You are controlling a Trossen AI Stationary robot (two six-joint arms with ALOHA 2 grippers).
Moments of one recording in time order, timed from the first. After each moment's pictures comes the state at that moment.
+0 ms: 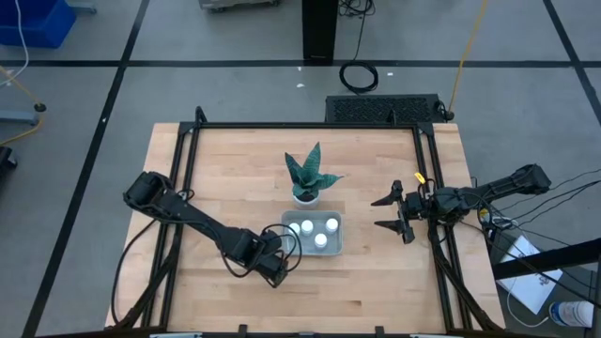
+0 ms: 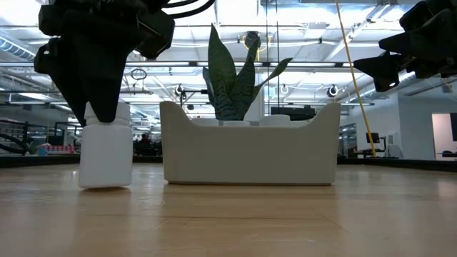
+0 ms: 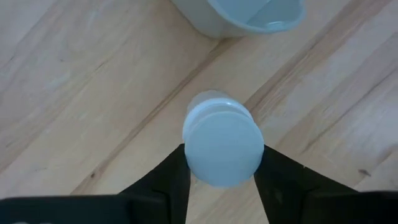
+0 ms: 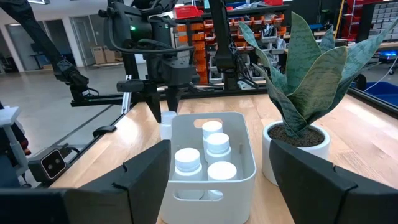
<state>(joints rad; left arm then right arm) -0.47 1.84 1.33 -0.86 -0.04 -1.29 0.28 0.28 0.01 0.24 0.18 0.12</state>
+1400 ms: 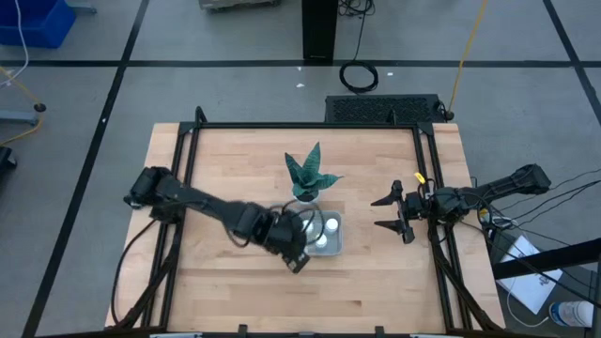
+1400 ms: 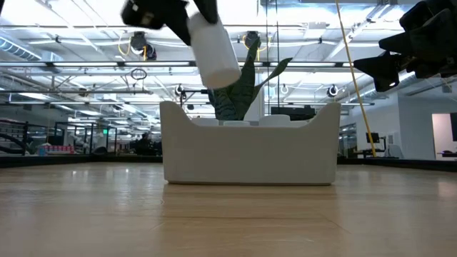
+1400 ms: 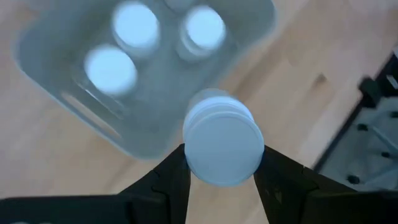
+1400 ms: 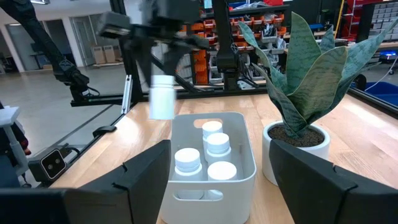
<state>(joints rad) -0.35 1.85 1.67 -0.95 -0.08 -1.10 0.28 0.28 0.02 0.24 0.18 0.12</state>
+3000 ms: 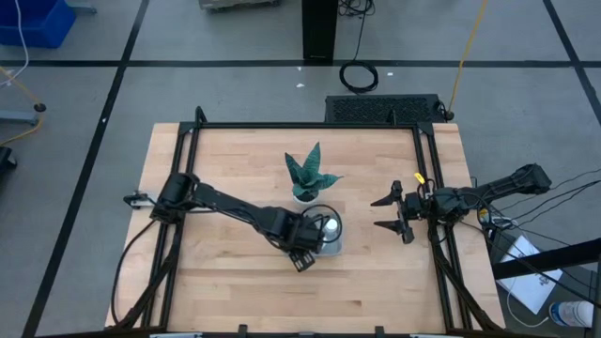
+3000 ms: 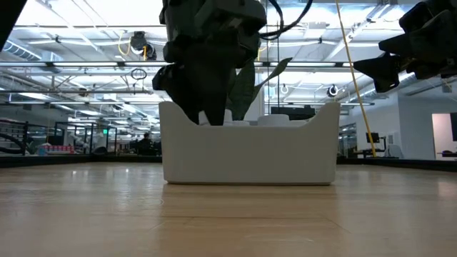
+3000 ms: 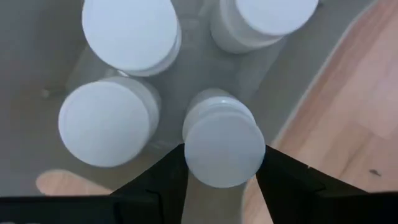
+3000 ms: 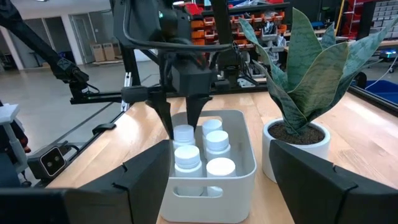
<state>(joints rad) -0.26 2.07 1.66 -0.93 0.01 -0.81 0.28 0.29 0.01 0.24 0.18 0.12</state>
